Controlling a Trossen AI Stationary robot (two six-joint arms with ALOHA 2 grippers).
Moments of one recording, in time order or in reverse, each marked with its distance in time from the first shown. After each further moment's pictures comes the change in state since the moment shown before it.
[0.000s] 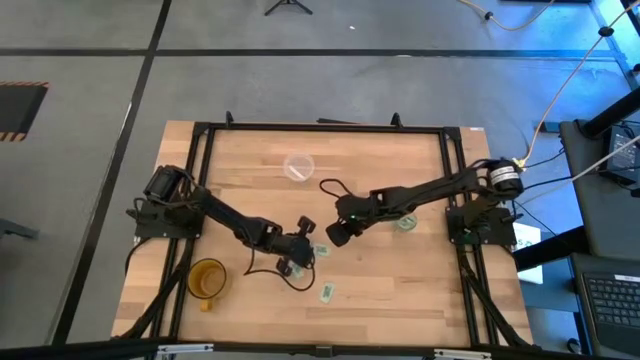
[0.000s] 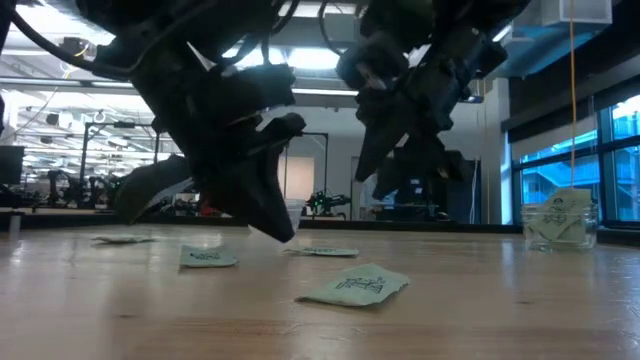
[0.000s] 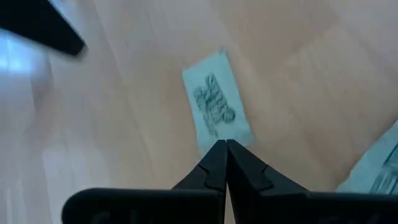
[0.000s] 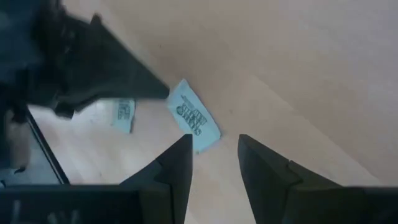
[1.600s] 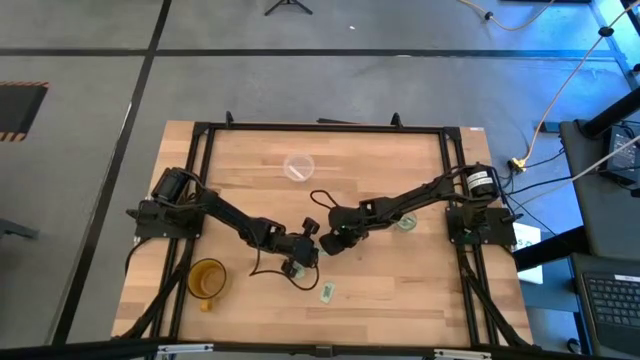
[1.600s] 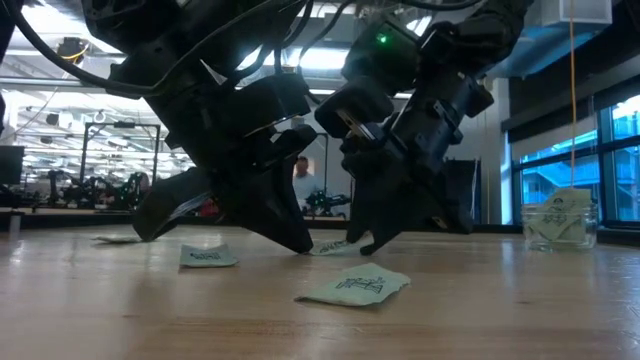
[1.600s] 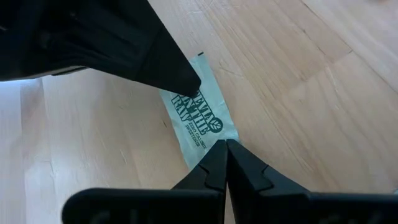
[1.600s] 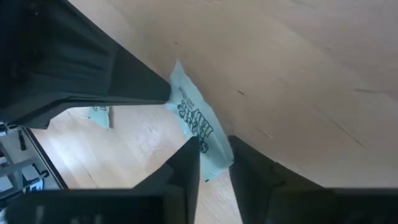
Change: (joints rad) left arm 0.021 0.077 -0.004 0.088 0.048 -0.009; right arm 0.029 0.192 0.001 0.169 -0.134 0.105
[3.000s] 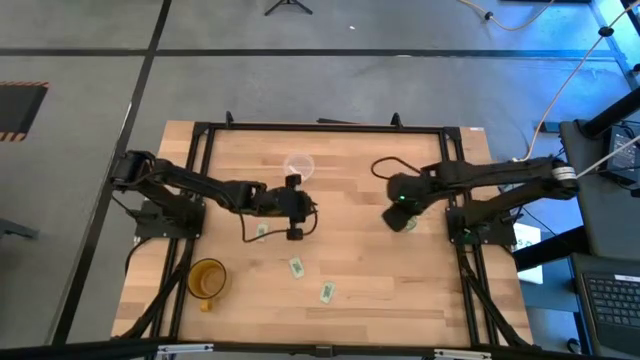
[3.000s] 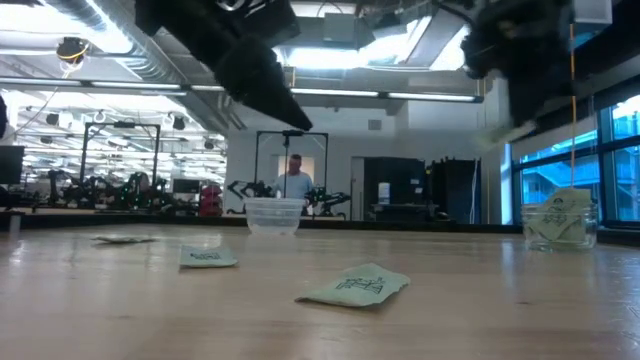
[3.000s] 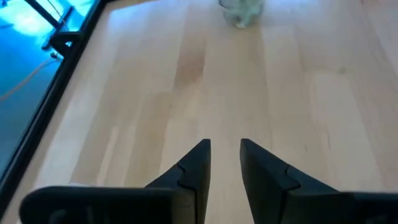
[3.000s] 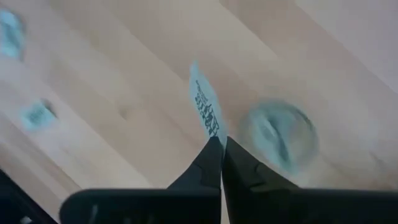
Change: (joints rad) left arm 0.202 -0.410 -0.003 -0.168 -0.027 -0.316; right arm -0.077 -0.685 0.010 -1.019 0.252 -0.285
